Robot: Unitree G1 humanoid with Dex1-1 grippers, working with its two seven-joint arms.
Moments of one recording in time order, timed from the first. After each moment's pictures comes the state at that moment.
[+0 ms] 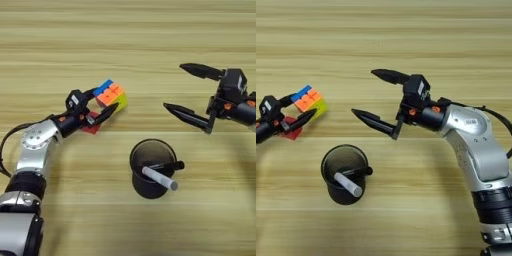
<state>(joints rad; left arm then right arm) -0.43 0.31 0.06 0.76 -0.23 -0.44 -0.88 -0.30 -0.45 0.06 -0.19 0.46 0.12 0.96</state>
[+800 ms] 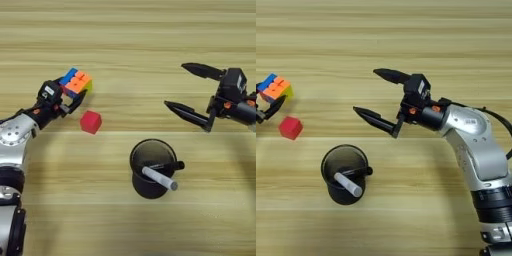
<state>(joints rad) -0.46 0.45 0.10 0.84 -0.09 -0.49 -0.66 -0.30 -0.45 0.06 -0.16 0.45 0.12 0.95</state>
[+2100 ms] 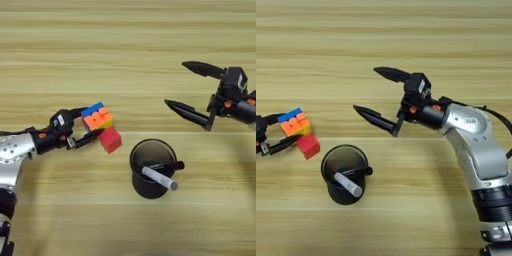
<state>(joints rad) -0.28 0.48 -0.01 0.61 -0.21 -0.44 -1.05 -0.31 -0.45 0.06 -0.16 0.45 0.10 0.95</state>
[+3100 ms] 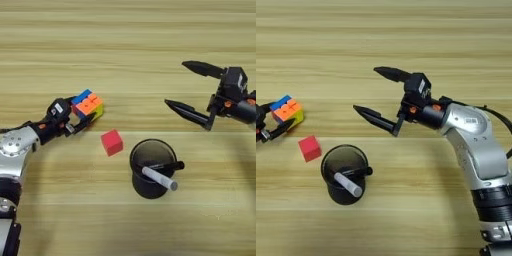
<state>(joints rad) -0.40 0.46 0.01 0.85 -0.10 -0.50 -0.79 -0.31 -0.45 0.06 -0.16 0.44 0.10 0.95</state>
